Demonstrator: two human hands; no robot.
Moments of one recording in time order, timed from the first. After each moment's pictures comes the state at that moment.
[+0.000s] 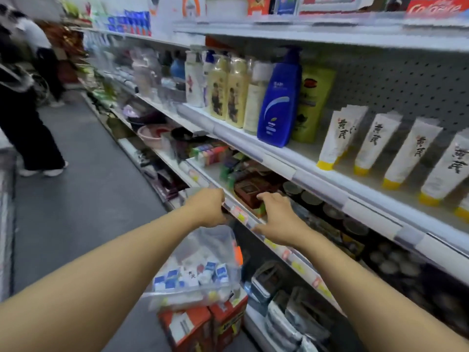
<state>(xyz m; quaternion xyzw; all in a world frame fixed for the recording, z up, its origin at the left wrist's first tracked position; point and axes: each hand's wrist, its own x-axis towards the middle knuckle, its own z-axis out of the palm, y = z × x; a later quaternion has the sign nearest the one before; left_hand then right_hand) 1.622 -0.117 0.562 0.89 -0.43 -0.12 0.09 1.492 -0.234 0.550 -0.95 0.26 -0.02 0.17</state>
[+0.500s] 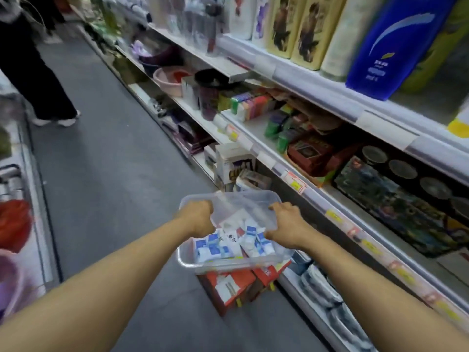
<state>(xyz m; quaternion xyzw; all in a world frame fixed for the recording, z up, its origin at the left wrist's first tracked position) 1.774 -0.019 0.413 0.90 -0.34 -0.27 0.04 1.628 -0.175 0.417 -0.92 0.30 0.16 0.20</state>
